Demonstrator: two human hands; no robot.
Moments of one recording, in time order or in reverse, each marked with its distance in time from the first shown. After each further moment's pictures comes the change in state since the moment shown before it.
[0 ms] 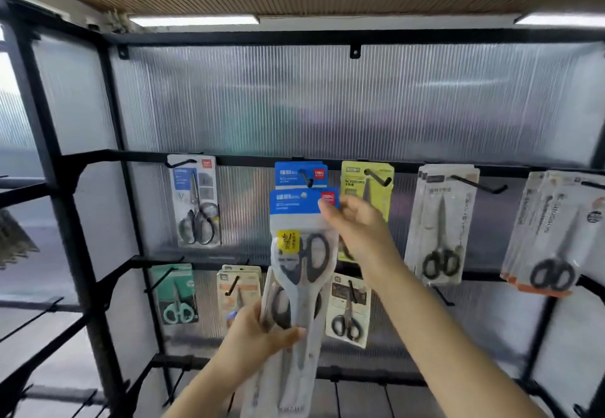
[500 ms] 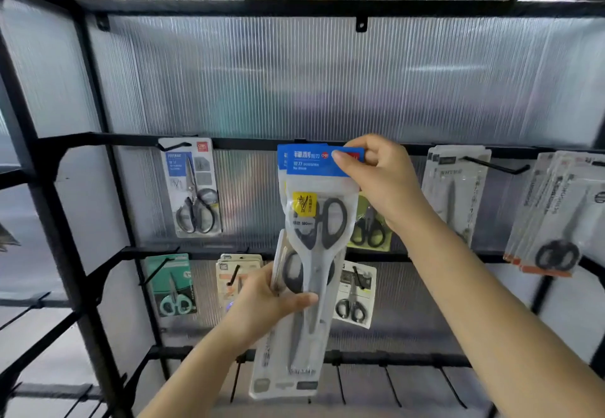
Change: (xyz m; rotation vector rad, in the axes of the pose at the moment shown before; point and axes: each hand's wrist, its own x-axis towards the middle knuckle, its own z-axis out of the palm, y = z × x) left_hand 0.028 0.013 -0.013 0.004 -0.103 0.139; right_hand 0.031 -0.029 -0.002 -0.336 0.130 -0.217
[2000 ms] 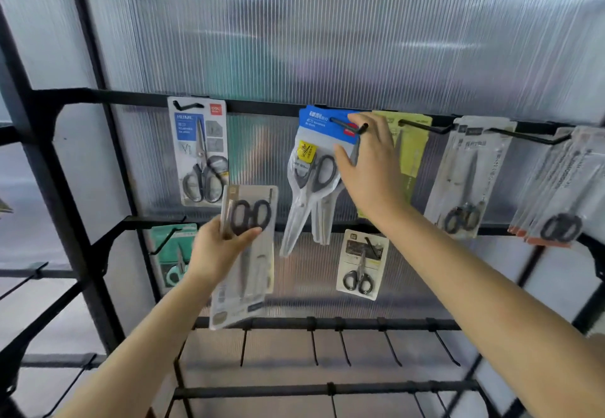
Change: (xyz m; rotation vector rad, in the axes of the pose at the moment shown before) left_hand 0.021 -0.039 -0.079 0.072 0.385 -0.042; right_hand -0.004 0.044 0.062 -0.701 0.191 -0.290
